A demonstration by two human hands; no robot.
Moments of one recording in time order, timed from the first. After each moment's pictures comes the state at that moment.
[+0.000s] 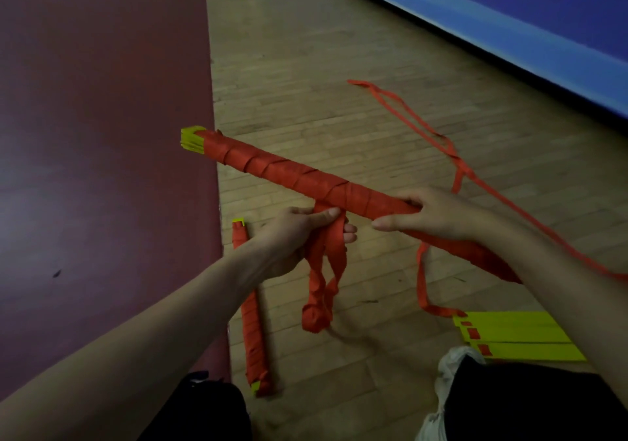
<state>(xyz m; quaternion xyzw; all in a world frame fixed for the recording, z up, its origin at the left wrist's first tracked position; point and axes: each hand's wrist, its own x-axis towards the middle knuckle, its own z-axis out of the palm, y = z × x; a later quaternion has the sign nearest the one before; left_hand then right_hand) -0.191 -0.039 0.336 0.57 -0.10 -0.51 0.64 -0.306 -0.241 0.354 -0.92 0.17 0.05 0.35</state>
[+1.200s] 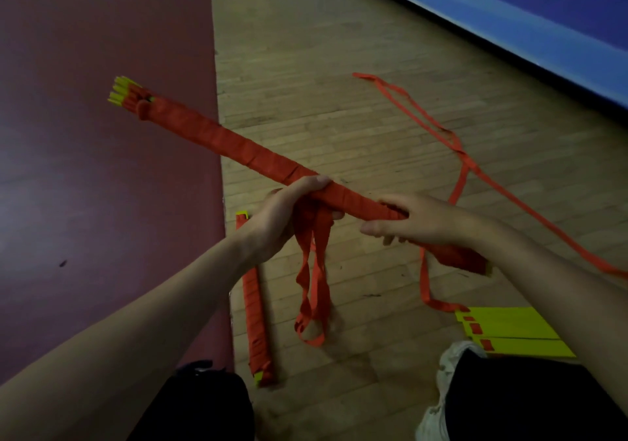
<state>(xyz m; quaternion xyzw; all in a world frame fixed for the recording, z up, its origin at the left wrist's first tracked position) -0.178 -0.028 0.343 0.61 -0.19 -0.41 0.65 -0.300 -0.214 0.347 -0.89 0.11 0.09 0.44</state>
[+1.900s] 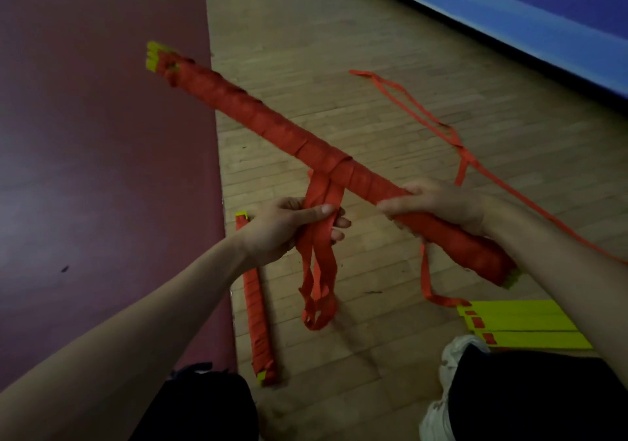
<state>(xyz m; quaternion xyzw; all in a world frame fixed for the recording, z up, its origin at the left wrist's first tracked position) -0.181 -0.023 0.338 0.57 -0.22 -0.51 0.61 -0.312 -0.222 0.369 -0.78 0.17 0.12 0.60</state>
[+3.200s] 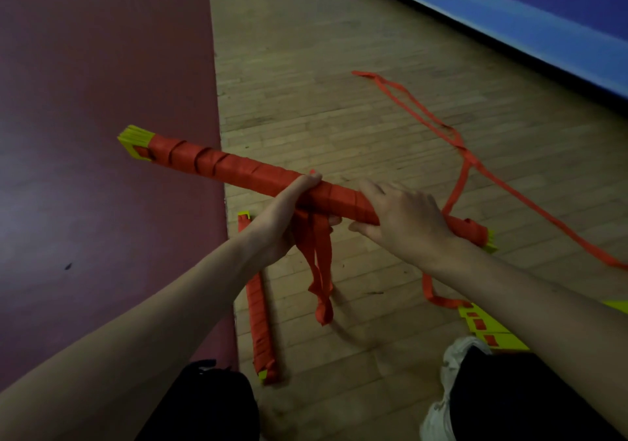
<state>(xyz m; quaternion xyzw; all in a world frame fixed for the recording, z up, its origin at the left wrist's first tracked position) -0.187 -0.030 0.345 0.63 -0.09 -0.44 0.64 -0.299 -0.171 0.338 -0.98 0.09 -0.19 0.03</state>
